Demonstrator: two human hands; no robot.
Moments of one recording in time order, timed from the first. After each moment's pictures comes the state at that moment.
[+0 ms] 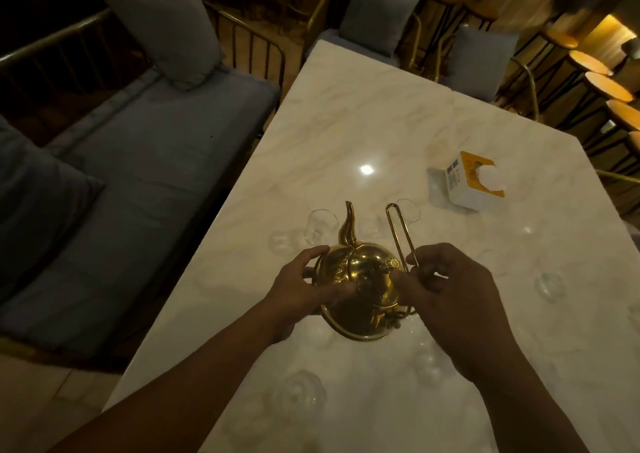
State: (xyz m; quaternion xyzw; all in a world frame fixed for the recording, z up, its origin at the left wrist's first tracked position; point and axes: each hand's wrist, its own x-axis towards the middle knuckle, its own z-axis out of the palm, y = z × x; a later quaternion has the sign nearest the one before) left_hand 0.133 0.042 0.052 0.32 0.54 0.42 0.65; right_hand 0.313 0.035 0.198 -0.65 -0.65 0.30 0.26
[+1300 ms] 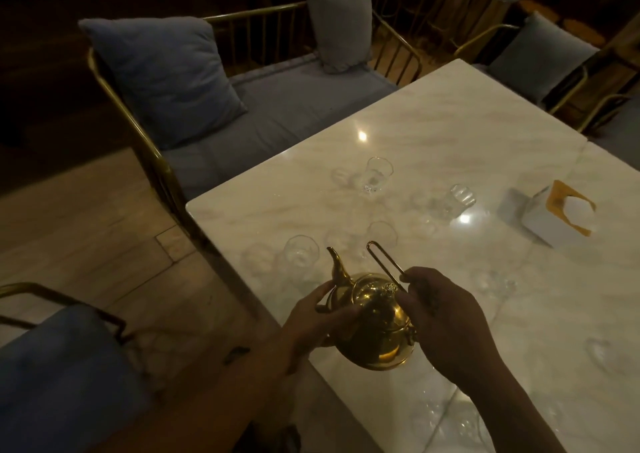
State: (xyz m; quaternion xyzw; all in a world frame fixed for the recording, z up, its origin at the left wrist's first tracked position) left_hand 0.337 -0.171 -0.003 0.09 0.55 0.57 0.60; right_hand 0.482 -0.064 0.139 -0.40 -0.85 0.32 0.12
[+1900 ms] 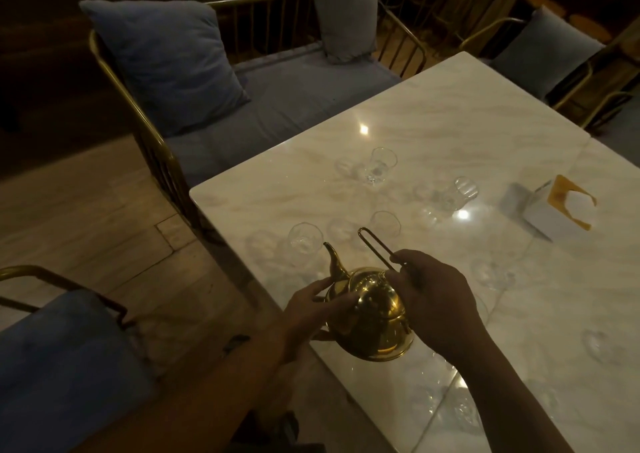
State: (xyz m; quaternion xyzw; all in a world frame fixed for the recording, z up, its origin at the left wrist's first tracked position) left_hand 0.336 -0.181 -0.017 0.08 0.55 0.56 0.61; right_hand 0.465 -0.065 0.129 -0.39 -0.88 0.25 0.09
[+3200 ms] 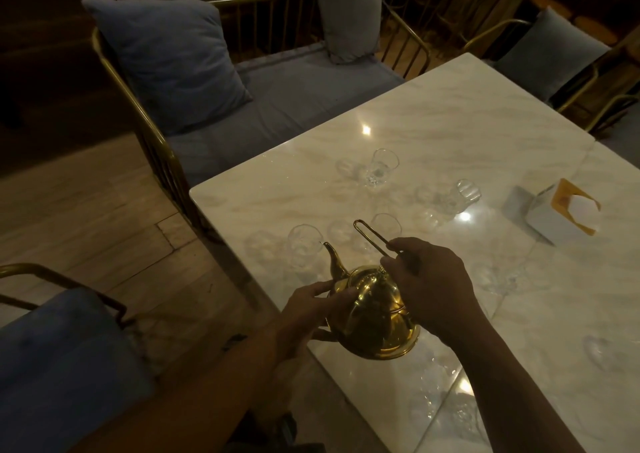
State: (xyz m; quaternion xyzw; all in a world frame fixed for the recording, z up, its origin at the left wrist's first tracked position) left_hand 0.333 -0.176 0.000 0.06 0.54 0.55 0.63; right_hand 0.443 -0.053 0.140 -0.40 -0.87 0.27 0.07
